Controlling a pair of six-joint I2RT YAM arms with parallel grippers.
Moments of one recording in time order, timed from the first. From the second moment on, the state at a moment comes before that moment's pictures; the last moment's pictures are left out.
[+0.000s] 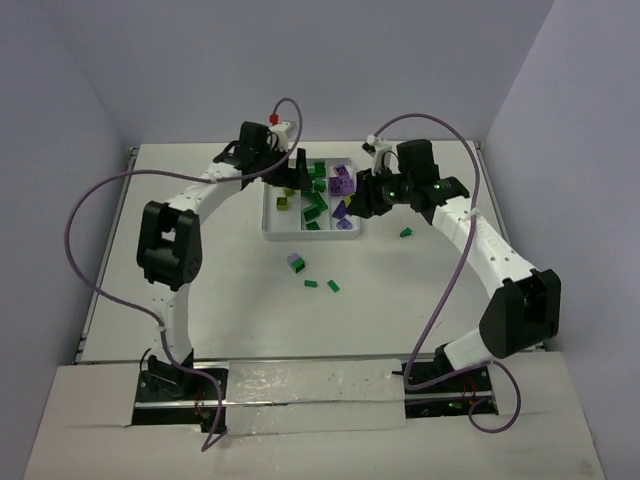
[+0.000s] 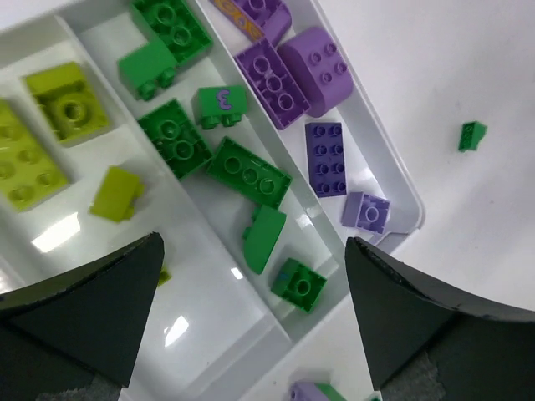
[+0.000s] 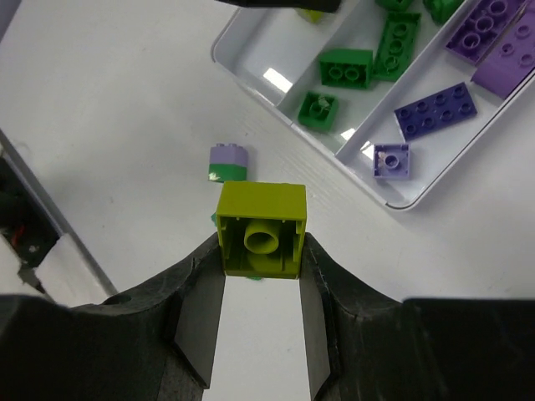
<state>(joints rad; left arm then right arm) -0.39 2.12 1.77 -0.33 0.42 -0.15 0.31 1.45 1.29 -0.53 -0.54 0.03</state>
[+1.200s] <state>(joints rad) -0.05 1.21 1.06 -0.47 0.44 0.03 0.65 2.34 2.06 -0.55 -0.06 0.08</state>
